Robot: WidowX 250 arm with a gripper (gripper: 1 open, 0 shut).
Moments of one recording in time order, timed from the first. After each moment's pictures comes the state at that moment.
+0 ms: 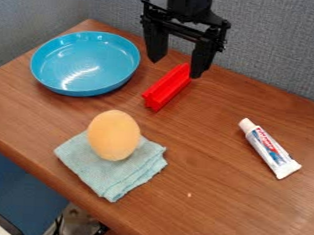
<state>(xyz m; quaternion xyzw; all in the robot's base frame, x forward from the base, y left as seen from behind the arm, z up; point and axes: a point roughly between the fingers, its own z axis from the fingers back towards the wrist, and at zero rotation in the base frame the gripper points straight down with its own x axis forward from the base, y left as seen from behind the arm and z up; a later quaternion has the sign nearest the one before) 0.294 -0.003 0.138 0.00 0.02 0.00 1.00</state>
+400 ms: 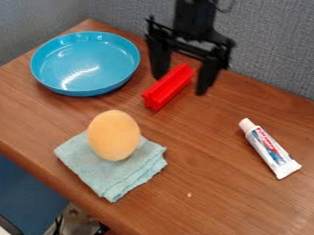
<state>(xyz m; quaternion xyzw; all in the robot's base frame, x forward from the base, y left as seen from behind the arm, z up) 0.291 -0.023 0.116 0.00 0.06 0.02 1.00</state>
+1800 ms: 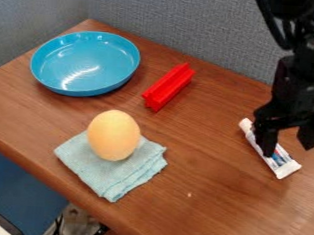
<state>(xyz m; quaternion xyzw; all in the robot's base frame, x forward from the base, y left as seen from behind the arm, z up) 0.336 -0.135 0.043 -0.03 0.00 0.40 0.92</state>
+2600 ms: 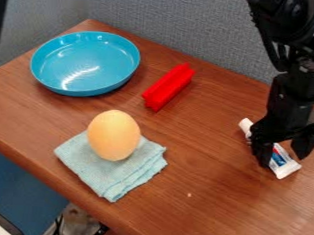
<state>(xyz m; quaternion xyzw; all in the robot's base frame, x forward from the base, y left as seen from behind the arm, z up) 0.343 -0.133 0.021 -0.03 -0.01 0.41 0.91</state>
